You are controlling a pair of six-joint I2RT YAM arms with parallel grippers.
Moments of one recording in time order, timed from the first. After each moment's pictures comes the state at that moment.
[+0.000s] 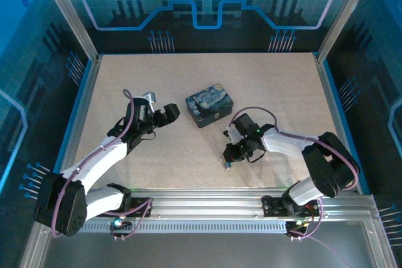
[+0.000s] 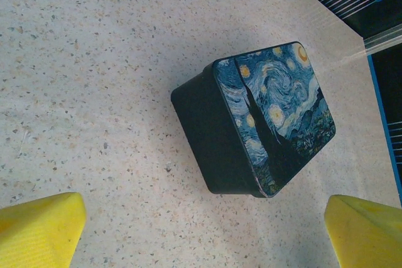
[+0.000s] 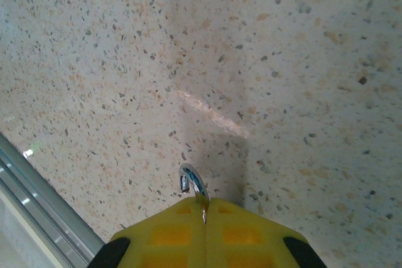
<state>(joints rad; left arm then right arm) -0.29 1.15 0.64 -0.08 0.16 -0.72 0.60 1.51 0.70 -0.45 -0.47 0.34</state>
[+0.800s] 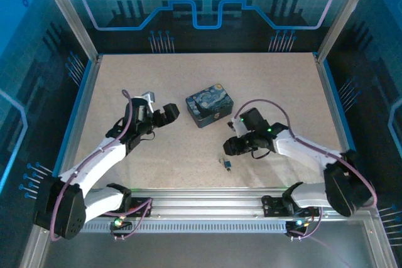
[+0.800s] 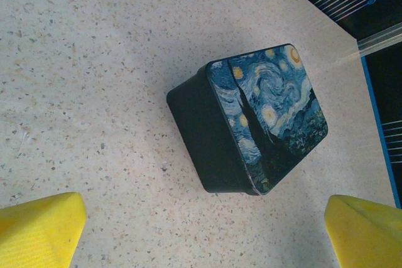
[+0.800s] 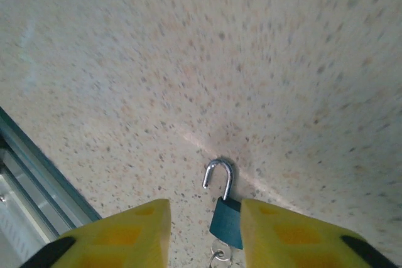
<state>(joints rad) -0.29 1.11 0.64 -0.10 0.16 -0.72 0.56 1.28 0.73 -0.51 -0.40 0.30</state>
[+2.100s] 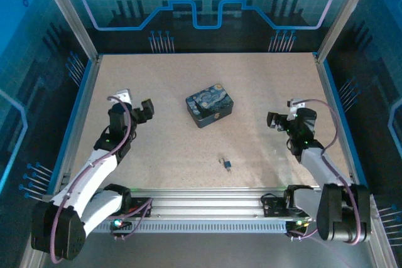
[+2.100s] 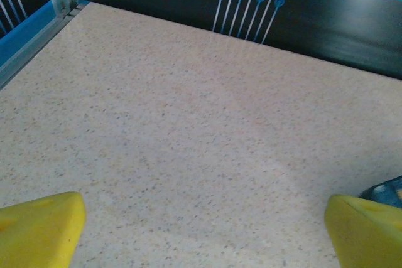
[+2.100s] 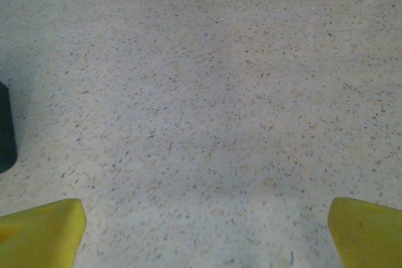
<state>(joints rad) -0.18 0.95 0.56 -0.03 -0.31 -0.34 -0.07 1.10 0.42 0.15 -0.05 0.07</state>
